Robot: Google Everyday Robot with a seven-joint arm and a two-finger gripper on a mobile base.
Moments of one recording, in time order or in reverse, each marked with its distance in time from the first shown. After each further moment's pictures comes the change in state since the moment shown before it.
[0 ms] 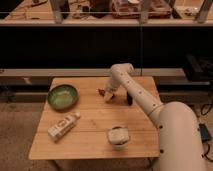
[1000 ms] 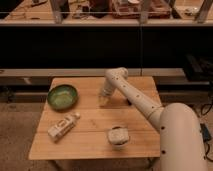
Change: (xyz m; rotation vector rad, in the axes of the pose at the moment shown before) arm 0.022 -0.017 0.008 -0.012 0.015 -0.132
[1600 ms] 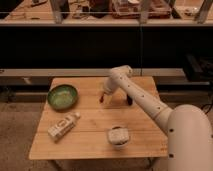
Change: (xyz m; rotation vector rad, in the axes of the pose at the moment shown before) arm -0.010 0.007 -0.020 -0.081 0.003 -0.136
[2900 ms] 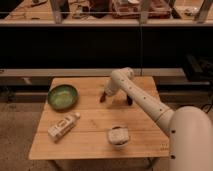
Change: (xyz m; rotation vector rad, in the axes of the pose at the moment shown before) arm -0.006 -0.004 0.004 -0.005 0.001 -0.128
